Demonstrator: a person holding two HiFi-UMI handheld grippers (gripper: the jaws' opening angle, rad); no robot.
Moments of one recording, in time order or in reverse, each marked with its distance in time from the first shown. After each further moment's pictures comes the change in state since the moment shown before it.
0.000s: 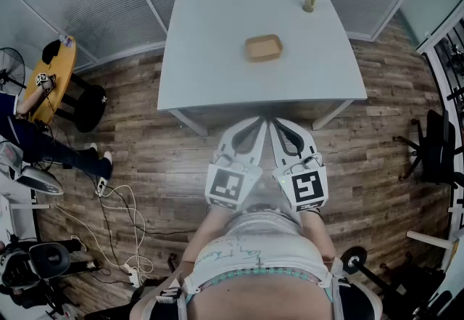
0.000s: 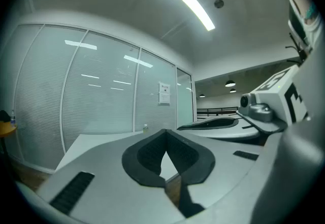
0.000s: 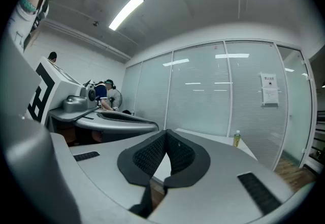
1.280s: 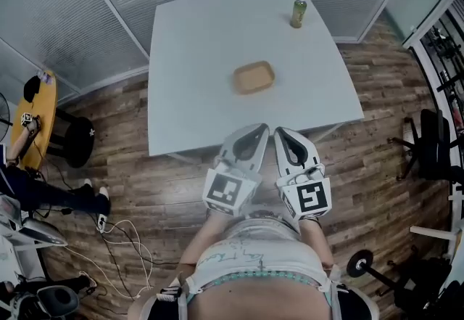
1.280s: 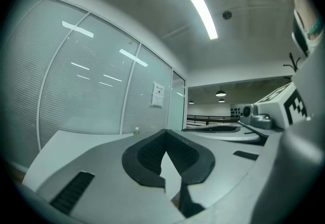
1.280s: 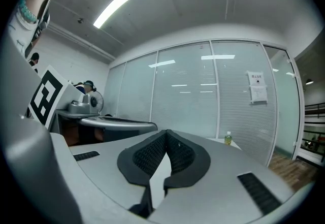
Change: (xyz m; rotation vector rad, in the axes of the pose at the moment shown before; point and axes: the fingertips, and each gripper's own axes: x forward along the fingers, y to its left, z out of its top) left arm 0.106 0.073 0.009 -0.075 -0.035 -0.171; right arm 0.093 -0.079 0.001 0.051 -0.044 -0.159
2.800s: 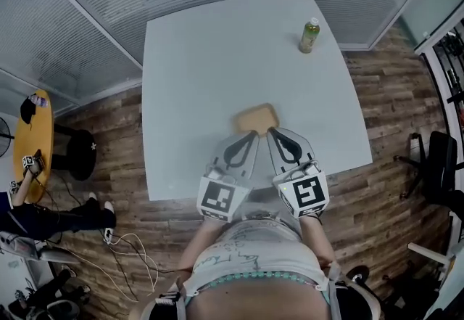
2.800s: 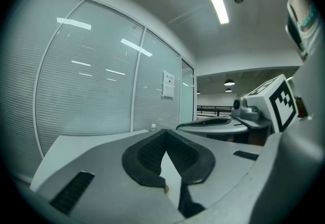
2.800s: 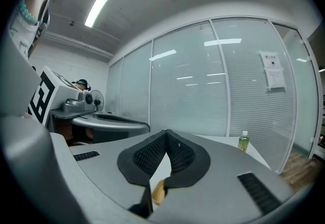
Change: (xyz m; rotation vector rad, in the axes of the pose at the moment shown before) left arm 0.170 0.138 -0.004 0.036 0.115 0.057; right arm 0.195 -0.127 -0.023 0.055 0.081 0.101
